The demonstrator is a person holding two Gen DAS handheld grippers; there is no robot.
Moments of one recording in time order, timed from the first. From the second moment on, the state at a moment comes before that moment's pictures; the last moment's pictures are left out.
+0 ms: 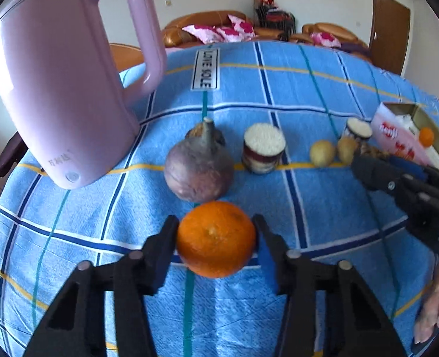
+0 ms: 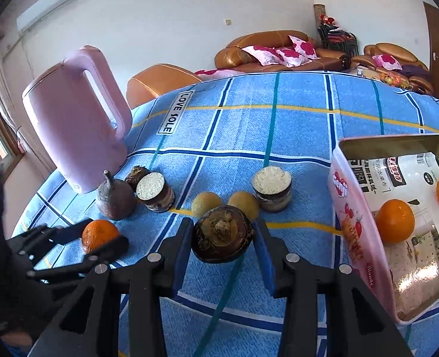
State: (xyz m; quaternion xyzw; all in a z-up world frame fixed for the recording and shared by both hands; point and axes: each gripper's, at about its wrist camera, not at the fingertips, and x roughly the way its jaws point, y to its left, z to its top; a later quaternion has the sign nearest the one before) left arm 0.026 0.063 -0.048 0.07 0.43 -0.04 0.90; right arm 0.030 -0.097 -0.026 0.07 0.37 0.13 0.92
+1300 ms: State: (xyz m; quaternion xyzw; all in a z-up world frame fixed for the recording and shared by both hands) left arm 0.001 0.040 -0.007 -0.03 0.29 -0.06 0.95; right arm -0.001 -0.148 0.020 -0.03 0.23 -0.04 0.97
